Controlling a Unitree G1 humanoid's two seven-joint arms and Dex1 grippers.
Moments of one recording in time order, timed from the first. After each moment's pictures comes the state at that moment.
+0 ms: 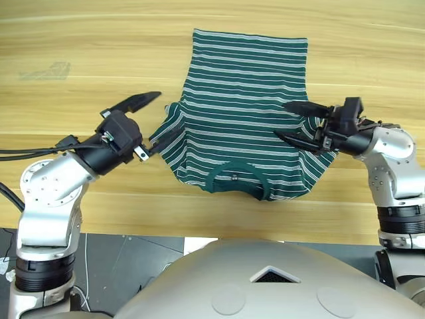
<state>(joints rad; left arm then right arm) 0.29 0.74 0.12 -0.47 -0.16 0.04 -0.64 -0.05 -0.52 0.10 -0.06 0.39 0.00 1.05</state>
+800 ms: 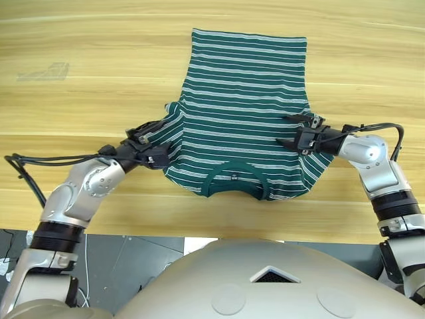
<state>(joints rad) 0.17 0.86 -0.16 0.02 0.53 -0.44 -0.38 -0.16 -0.60 0.29 0.28 -0.25 -0.44 0.74</state>
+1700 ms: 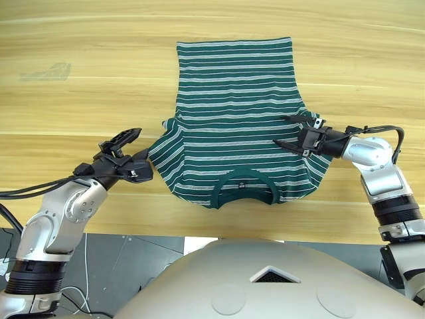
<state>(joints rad) 0.43 0.86 0.03 -0.26 0.62 -0.27 -0.37 -0.12 -0.60 0.27 0.20 -0.10 -0.40 0.81</state>
